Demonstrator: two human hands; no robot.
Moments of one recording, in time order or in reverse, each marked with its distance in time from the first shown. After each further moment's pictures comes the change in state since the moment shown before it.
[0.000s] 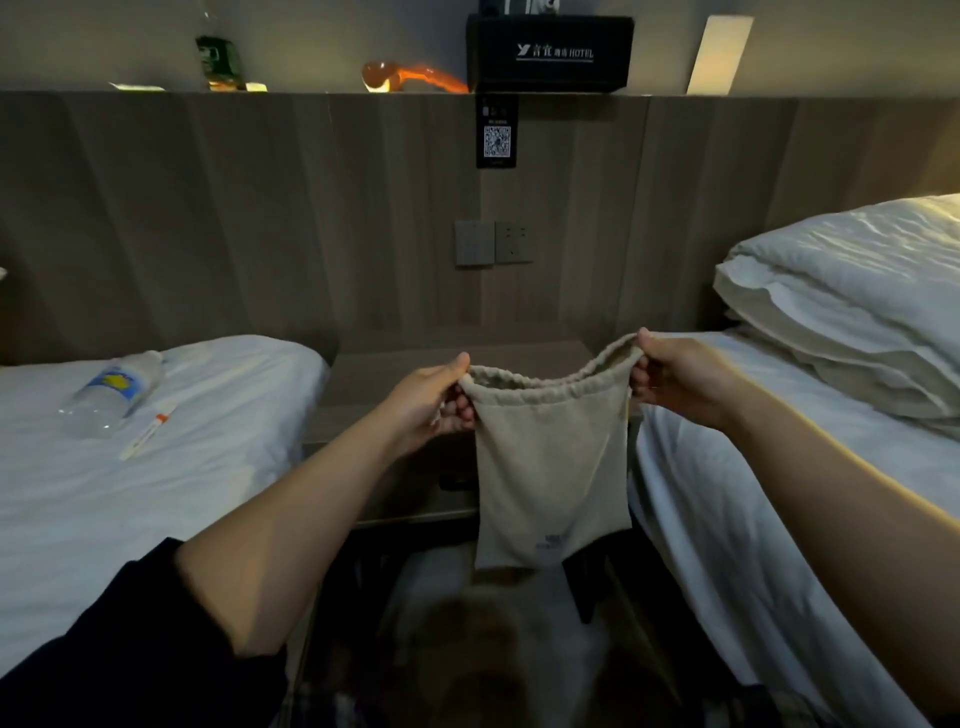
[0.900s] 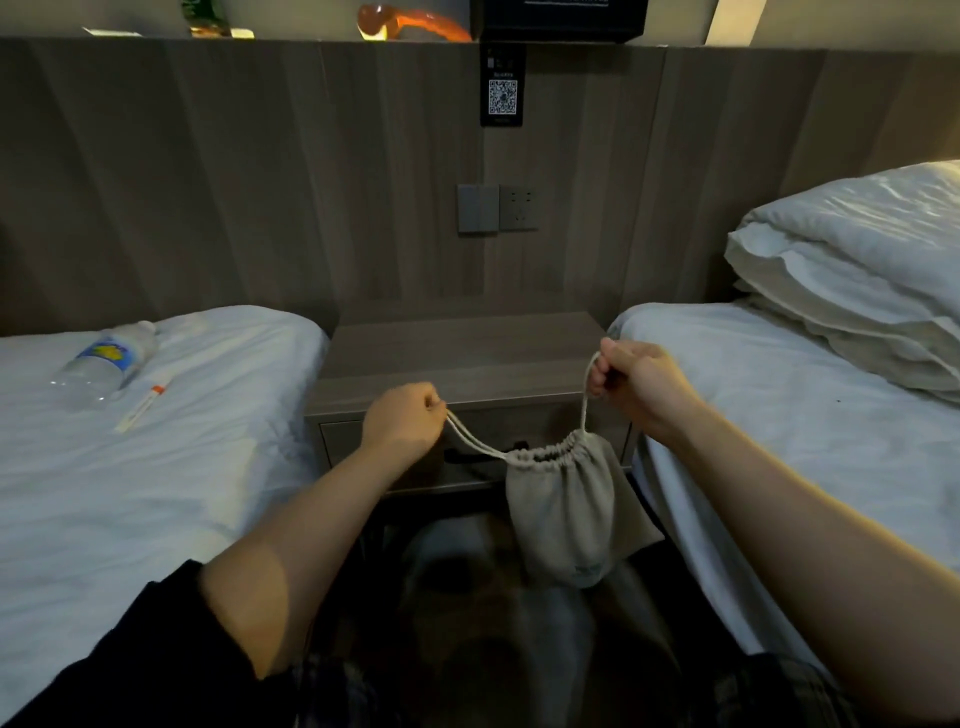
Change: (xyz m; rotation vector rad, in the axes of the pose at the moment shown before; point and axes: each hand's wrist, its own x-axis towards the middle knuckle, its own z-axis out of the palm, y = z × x) left_hand -0.001 -0.046 -0.039 1.259 0.343 0.175; right_hand 0.003 0.050 0.053 0.144 0.037 -0.155
